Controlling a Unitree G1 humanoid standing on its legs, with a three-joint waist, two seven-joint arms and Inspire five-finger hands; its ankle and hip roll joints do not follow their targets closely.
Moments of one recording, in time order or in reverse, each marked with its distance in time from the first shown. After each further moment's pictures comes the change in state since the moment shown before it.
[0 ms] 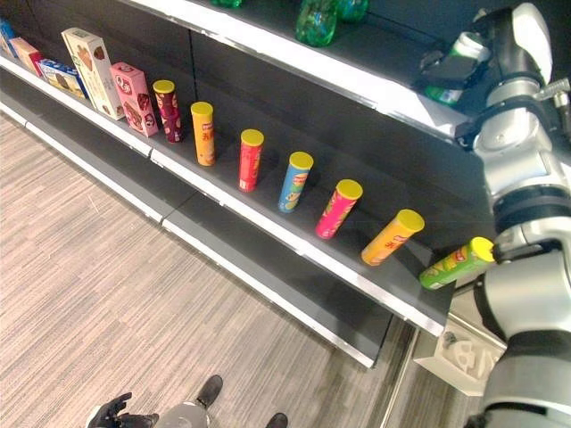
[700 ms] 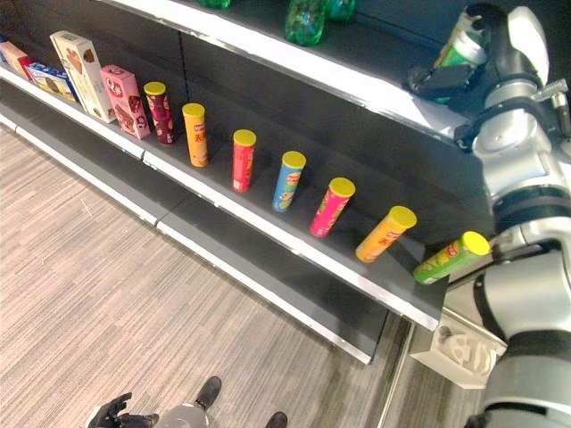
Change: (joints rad) left arm -0.002 0.000 -0.001 0.000 0.001 0.000 0.000; right arm 0.000 0.000 0.010 0.008 -0.022 0.002 0.013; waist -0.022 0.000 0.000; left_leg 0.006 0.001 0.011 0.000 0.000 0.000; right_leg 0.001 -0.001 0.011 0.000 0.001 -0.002
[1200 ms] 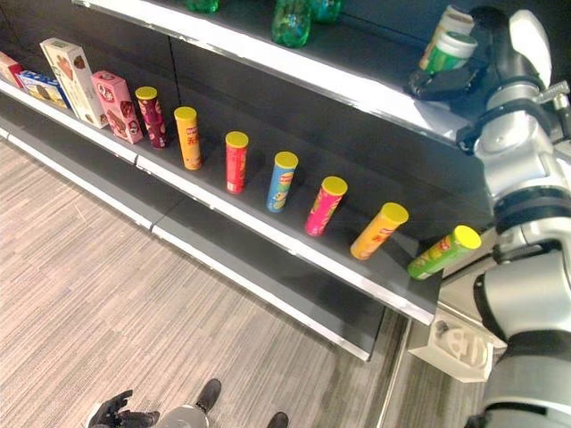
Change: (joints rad) left arm -0.007 0.000 0.001 0.001 0.017 0.002 0.000; right arm 0.000 -0.001 -0.003 -0.054 -0.003 0.001 -0.003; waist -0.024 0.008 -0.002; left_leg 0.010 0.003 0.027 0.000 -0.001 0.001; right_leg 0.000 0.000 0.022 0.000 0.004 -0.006
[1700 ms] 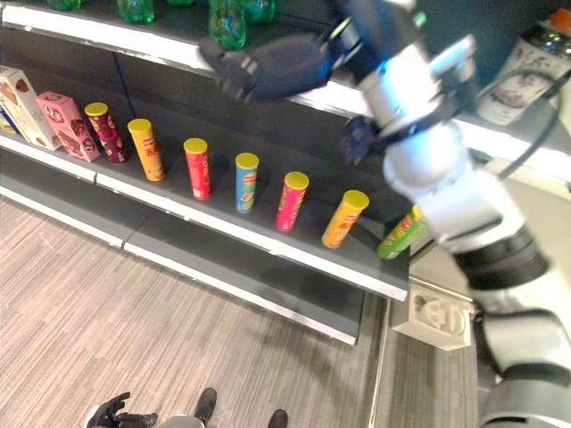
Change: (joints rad) left arm 0.007 -0.006 0.047 -0.035 0.021 0.023 0.001; right arm 0.466 0.127 -0.242 -1.254 0.121 -0.176 0.087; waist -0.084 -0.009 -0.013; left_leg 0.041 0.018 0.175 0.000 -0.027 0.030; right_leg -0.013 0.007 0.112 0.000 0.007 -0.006
